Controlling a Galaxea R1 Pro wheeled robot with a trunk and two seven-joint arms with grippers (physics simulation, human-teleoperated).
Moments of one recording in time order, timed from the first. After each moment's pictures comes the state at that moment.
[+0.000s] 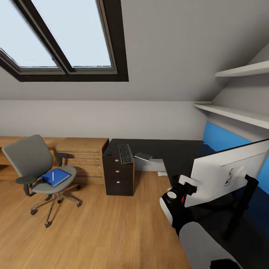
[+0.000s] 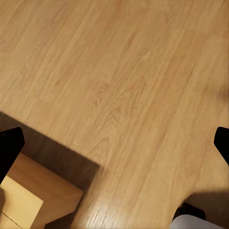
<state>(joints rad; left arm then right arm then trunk) -0.01 0.12 0.16 -0.16 0.14 -0.54 0.18 -0.72 0.17 0.02 -0.61 0.02 -0.17 -0.86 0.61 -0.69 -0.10</state>
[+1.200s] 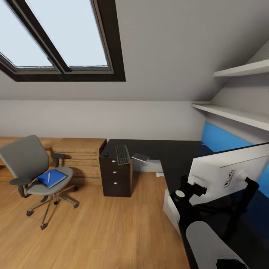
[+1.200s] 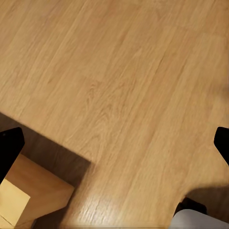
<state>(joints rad) -0.01 0.12 0.16 -0.14 0.14 -0.54 0.18 -0.73 0.13 -0.06 -0.63 0.02 -0.16 -0.86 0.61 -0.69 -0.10</state>
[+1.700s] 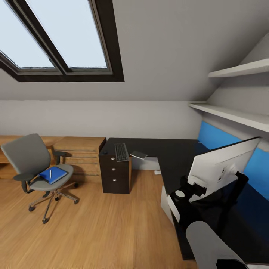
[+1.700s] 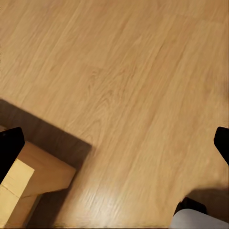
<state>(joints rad) -0.01 0.12 0.16 -0.14 0.14 -0.54 0.18 -0.73 0.13 -0.05 -0.63 0.02 -0.16 -0.86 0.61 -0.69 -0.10</state>
